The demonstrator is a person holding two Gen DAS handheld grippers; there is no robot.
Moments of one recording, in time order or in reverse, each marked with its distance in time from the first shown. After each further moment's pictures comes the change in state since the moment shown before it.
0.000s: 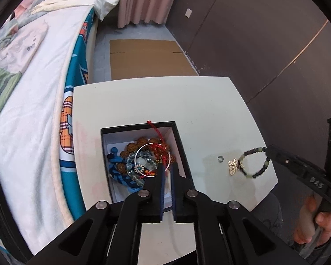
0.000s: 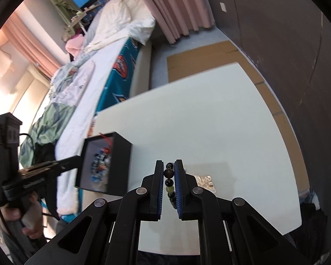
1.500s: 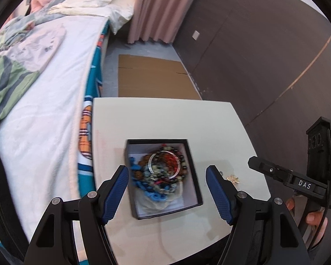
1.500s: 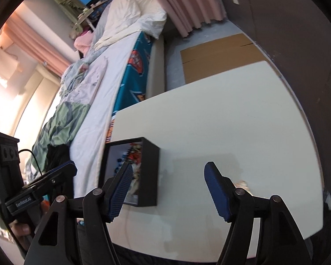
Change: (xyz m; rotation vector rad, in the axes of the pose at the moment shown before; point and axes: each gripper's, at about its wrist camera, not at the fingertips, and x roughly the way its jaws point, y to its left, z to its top) left arm -0.036 0.021 -0.006 -0.061 -0.131 -0.026; right arm 0.028 0.011 0.010 0.051 0.059 0.060
